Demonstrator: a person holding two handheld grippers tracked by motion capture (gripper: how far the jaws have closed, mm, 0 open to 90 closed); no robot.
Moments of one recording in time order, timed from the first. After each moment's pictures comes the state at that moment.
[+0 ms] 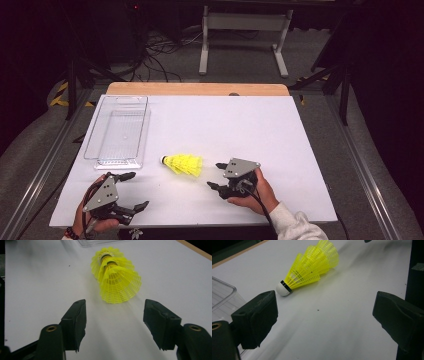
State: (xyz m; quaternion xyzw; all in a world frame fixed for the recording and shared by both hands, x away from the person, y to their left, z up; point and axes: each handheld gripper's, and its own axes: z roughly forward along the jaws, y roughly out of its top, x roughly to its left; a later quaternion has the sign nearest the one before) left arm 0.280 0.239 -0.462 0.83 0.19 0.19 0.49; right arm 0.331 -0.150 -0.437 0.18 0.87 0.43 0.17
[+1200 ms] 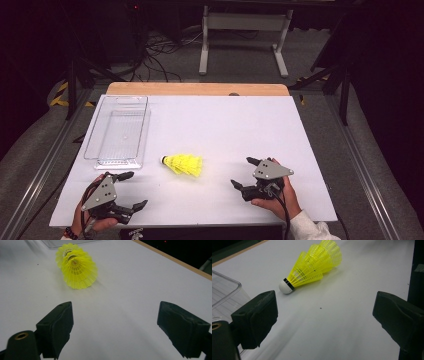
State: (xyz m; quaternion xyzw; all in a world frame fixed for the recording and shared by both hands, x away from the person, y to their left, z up) left arm 0.281 0.244 -0.464 0.83 0.20 0.19 0.49; right arm 0.321 -0.212 -0.438 0.25 0.83 0.45 0.24
